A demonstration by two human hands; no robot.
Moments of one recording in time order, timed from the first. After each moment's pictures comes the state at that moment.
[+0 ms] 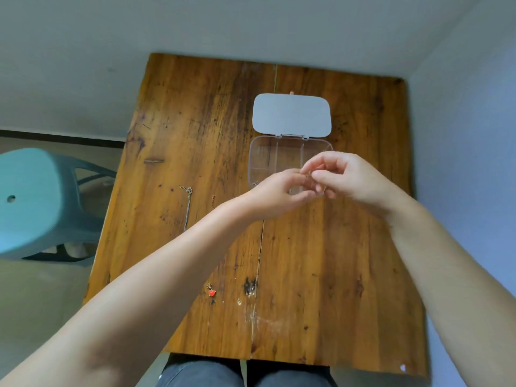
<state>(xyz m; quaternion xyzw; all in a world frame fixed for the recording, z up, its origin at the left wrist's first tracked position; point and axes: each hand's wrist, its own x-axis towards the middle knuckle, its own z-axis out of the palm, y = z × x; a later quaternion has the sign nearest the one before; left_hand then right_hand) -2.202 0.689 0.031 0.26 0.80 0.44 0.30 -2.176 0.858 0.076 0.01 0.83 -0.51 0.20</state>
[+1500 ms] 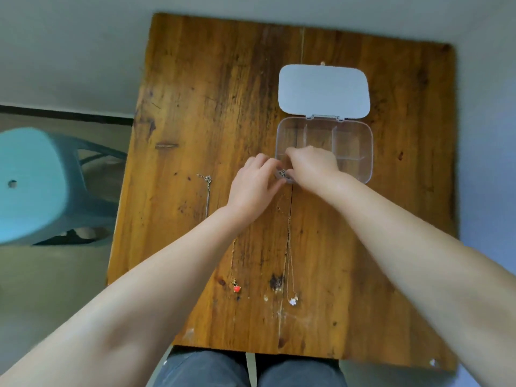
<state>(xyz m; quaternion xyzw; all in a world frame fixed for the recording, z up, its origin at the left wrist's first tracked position) -2.213 0.619 -0.051 0.19 0.94 0.28 0.09 -2.240 0.762 -0.026 -0.05 0.97 -0.04 0.25</state>
